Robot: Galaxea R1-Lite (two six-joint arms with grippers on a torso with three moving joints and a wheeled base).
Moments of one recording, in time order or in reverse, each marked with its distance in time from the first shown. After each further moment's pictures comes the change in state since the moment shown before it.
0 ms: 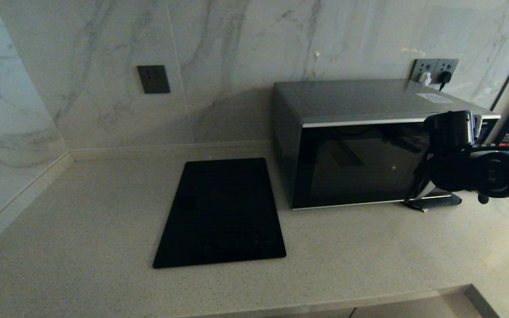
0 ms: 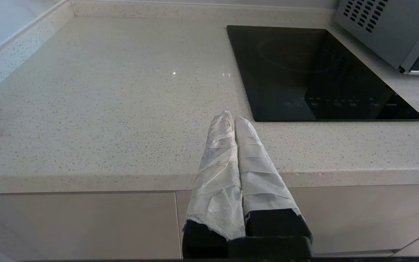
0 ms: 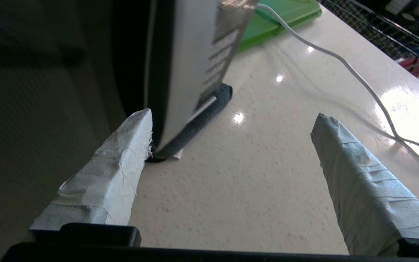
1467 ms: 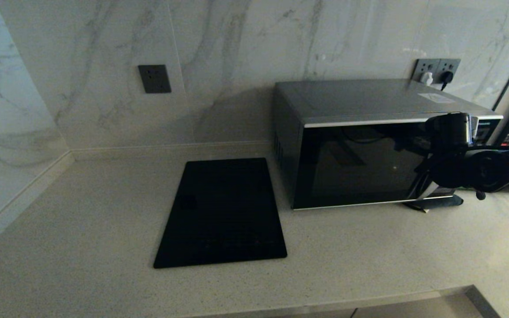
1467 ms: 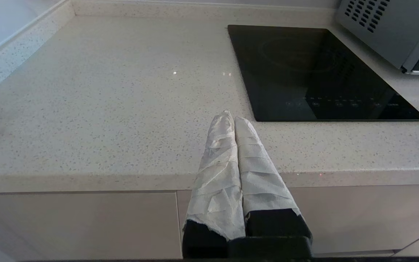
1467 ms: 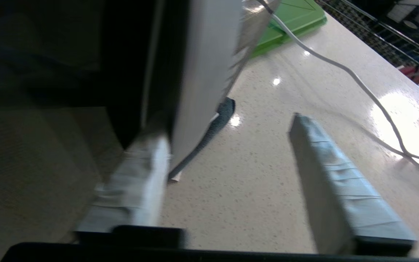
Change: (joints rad) left arm 0.000 0.000 0.000 0.000 0.000 0.000; right arm -0.087 0.073 -0.062 -0.005 0.035 -0.042
